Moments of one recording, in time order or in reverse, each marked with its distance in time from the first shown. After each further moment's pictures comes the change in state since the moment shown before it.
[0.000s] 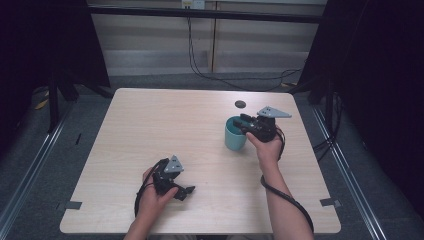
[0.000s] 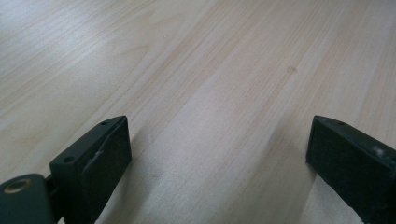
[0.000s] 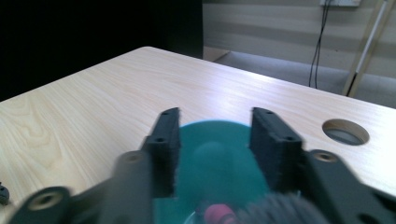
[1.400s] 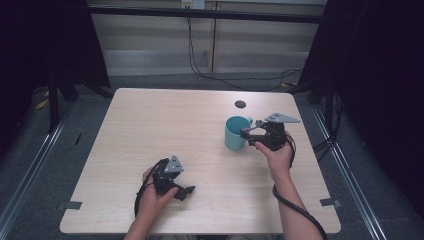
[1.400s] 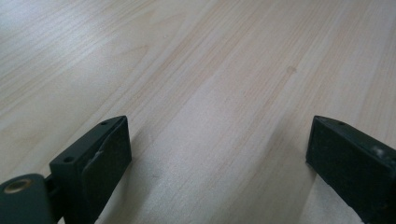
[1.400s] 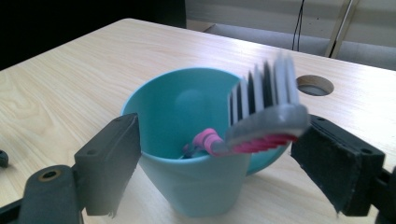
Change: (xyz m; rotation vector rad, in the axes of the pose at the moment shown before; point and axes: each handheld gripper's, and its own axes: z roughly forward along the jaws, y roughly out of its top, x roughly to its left) left arm 0.000 0.000 0.000 -0.001 0.002 0.001; right arm -0.002 -0.010 -0.032 0.111 -0.073 0.032
